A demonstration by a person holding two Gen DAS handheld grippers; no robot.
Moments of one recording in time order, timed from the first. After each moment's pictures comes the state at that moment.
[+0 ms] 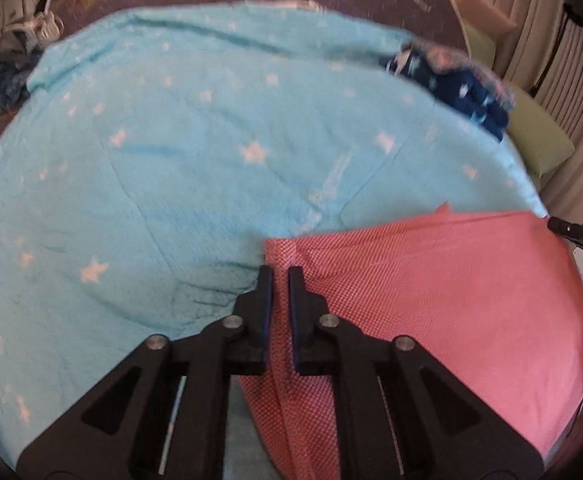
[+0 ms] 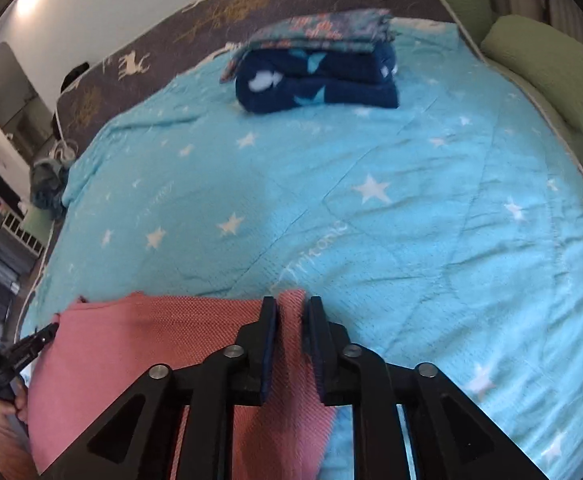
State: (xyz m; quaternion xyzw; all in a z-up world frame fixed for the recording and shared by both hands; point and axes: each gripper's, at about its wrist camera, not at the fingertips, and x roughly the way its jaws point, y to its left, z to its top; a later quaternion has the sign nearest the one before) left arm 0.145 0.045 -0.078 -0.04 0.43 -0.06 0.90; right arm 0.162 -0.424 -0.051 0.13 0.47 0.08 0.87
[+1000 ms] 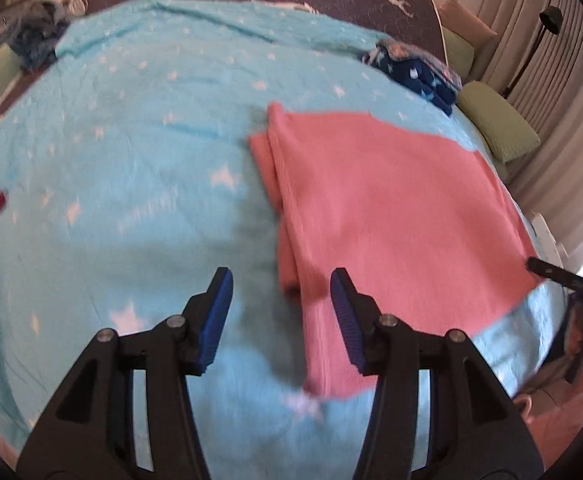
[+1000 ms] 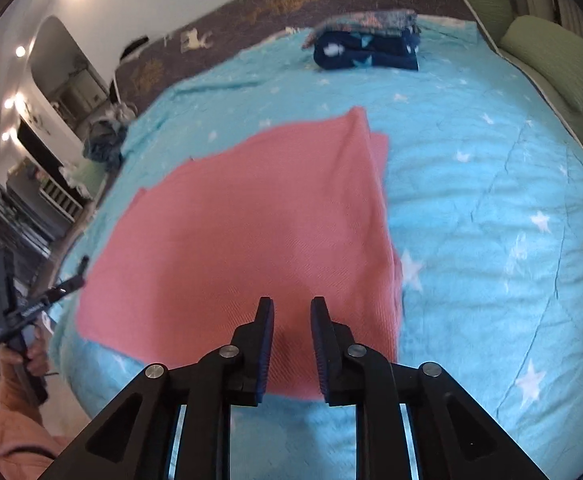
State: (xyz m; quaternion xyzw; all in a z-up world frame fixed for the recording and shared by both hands) left arm -0.017 0.069 -0.073 -0.08 0.46 -0.08 0.88; right arm -0.019 -0.397 -0.039 0.11 0.50 0.16 0.85
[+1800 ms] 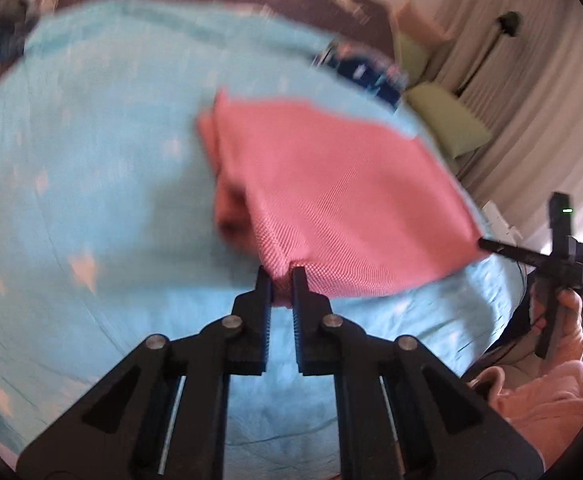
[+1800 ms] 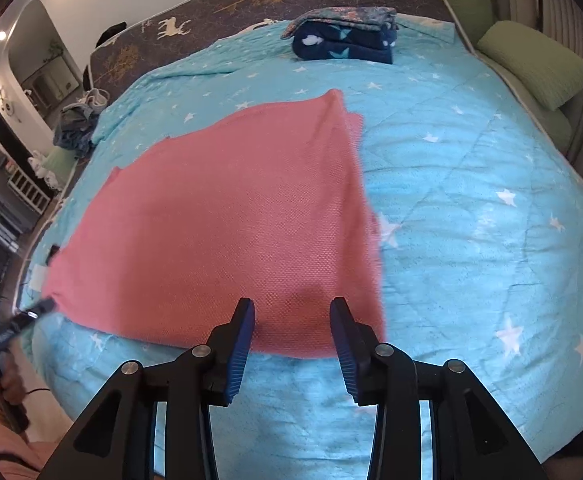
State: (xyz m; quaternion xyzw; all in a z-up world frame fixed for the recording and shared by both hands) left arm -0.064 0.064 -0.053 -0.10 0.41 -0.17 0.89; right arm -0.041 -0.393 -0.032 0.08 0.50 0.09 0.86
